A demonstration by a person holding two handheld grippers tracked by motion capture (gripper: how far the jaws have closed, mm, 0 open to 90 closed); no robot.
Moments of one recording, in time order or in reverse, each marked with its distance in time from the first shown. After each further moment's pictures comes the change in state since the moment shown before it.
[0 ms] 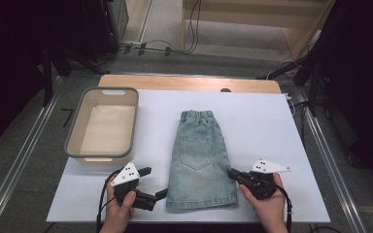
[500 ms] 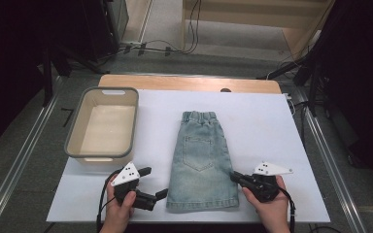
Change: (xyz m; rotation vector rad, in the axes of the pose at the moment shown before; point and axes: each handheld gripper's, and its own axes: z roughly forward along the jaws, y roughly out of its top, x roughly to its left) left arm 0.000 0.000 0.000 0.001 0.002 0.001; right arm -0.002 -0.007 -0.005 0.026 0.002 0.010
